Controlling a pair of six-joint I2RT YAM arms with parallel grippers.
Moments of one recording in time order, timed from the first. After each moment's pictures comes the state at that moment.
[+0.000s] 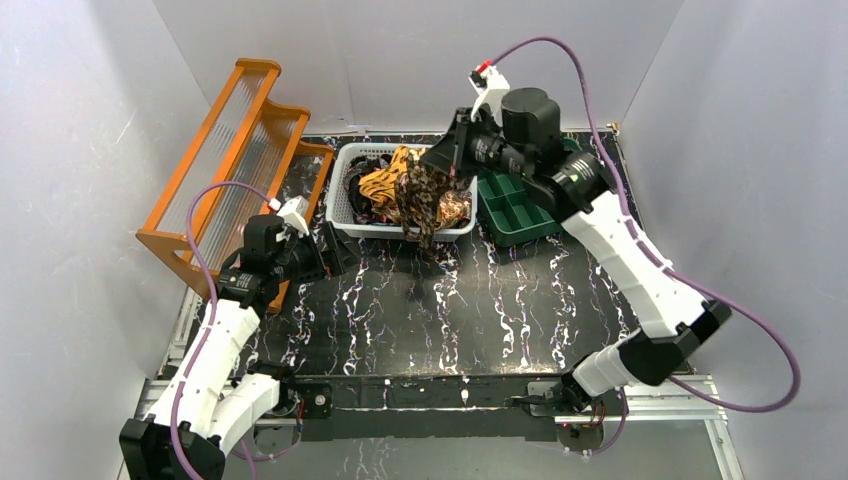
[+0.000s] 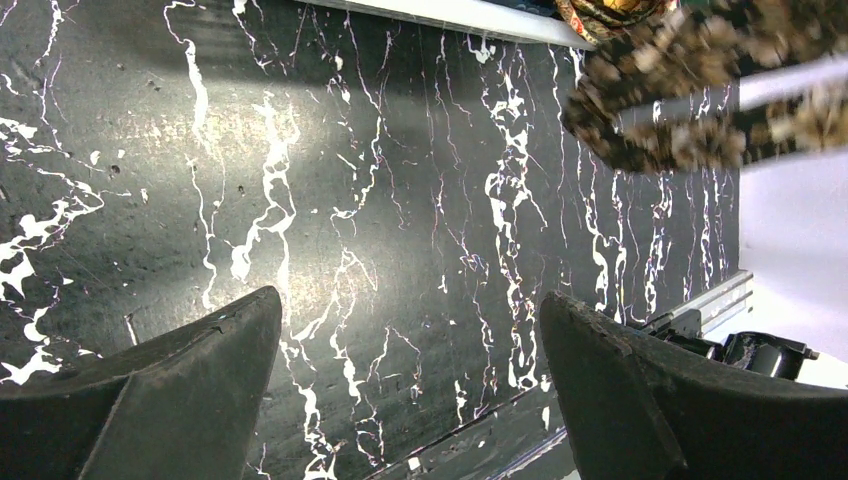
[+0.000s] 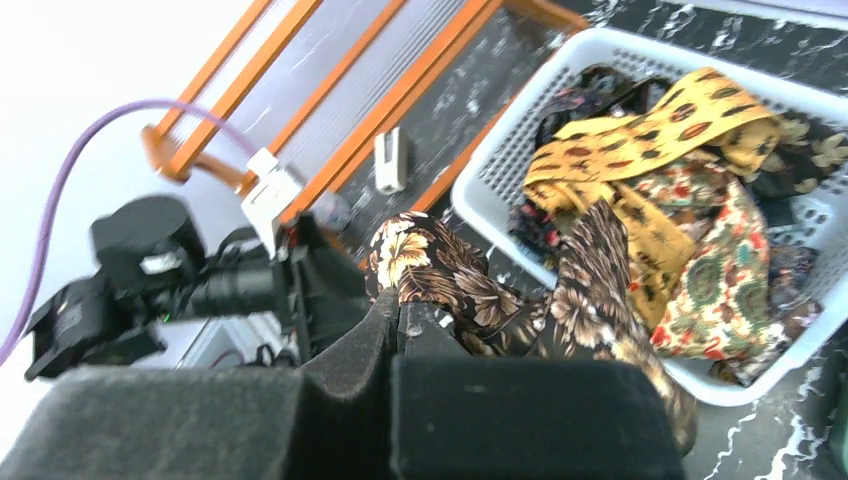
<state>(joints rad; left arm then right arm) -0.19 0.87 0.75 -0.55 0.37 -0.47 0.70 1.49 1.83 -0.62 -0.21 0.49</state>
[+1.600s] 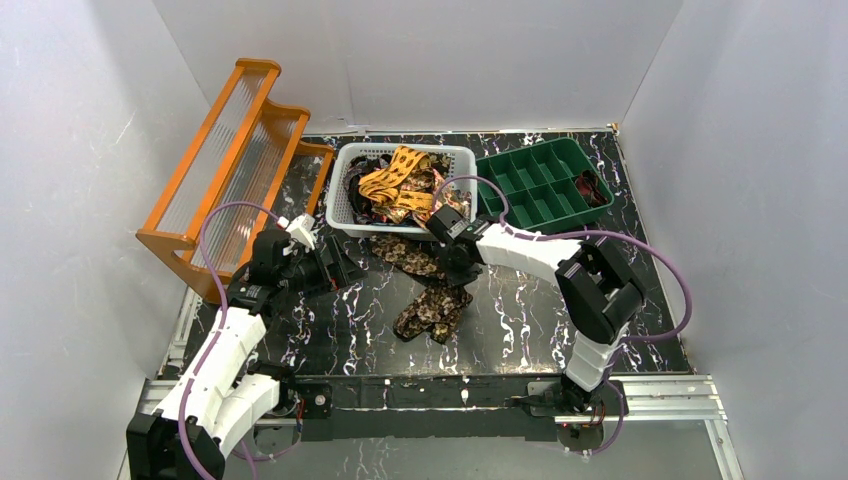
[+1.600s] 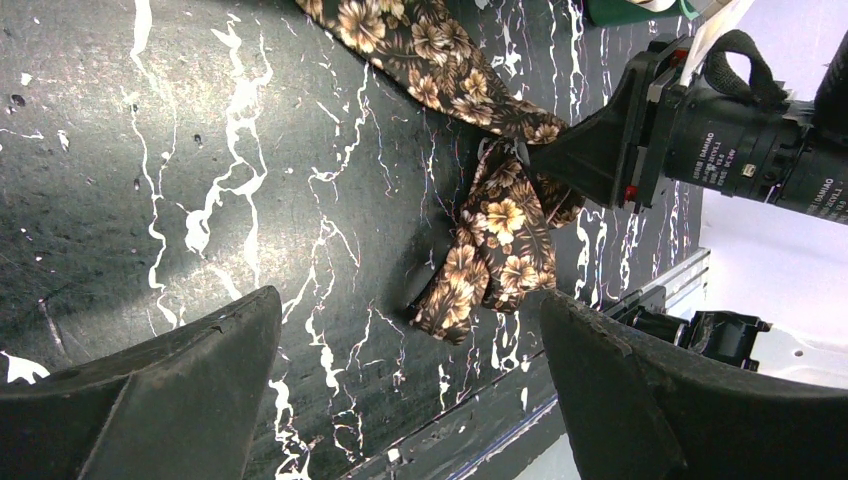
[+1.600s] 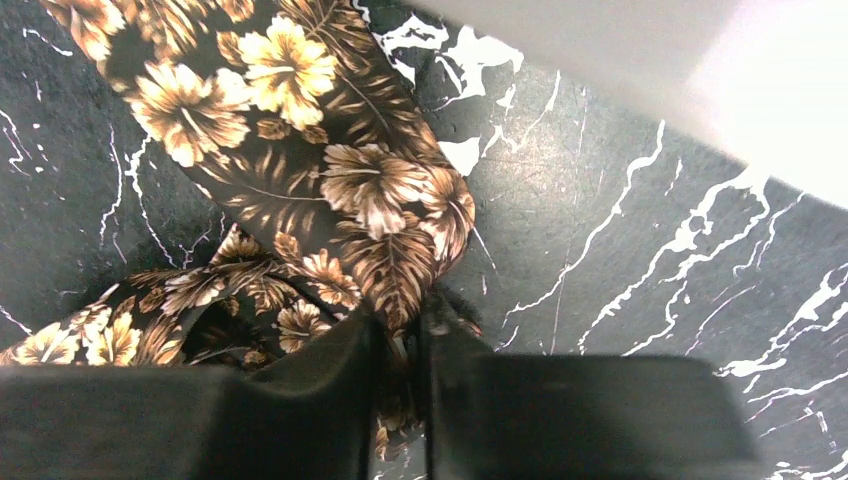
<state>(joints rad) -0.19 0.86 0.58 -0.44 0.46 -0.56 0.81 1.76 1.18 -0.67 0.08 0.40</state>
